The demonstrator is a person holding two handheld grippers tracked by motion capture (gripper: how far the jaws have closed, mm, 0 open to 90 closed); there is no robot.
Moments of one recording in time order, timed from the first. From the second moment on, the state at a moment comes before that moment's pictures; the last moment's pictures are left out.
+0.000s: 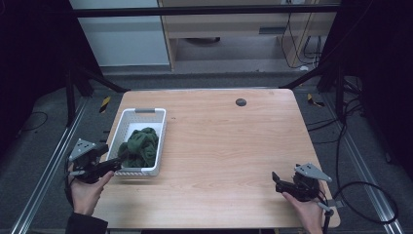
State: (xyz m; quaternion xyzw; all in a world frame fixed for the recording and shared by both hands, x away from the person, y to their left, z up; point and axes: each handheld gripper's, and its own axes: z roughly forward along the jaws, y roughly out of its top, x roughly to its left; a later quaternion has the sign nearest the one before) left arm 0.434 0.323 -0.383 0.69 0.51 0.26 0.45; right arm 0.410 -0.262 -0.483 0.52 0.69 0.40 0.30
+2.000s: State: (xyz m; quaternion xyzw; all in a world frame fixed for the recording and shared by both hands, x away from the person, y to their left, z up) left arm 0.524 0.298 -0.402 0.75 0.53 0.22 0.33; right arm 0.414 -0.262 -0.489 0.53 0.70 0.39 0.27
